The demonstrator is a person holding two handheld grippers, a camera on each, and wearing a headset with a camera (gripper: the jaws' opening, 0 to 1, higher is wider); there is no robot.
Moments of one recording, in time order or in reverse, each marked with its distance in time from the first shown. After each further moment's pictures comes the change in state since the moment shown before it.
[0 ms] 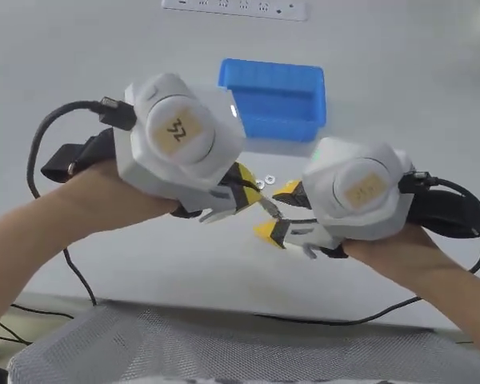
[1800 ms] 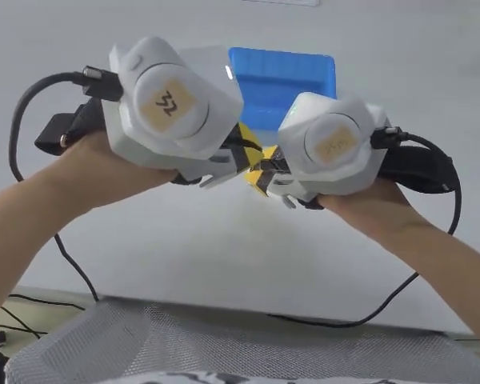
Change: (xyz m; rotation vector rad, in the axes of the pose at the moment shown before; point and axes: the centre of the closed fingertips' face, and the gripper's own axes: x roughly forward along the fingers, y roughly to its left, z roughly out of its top) left arm -0.002 0.046 0.005 0.050 -0.032 0.124; right arm 0.028 -0.036 0.035 -0.055 -0.047 -0.029
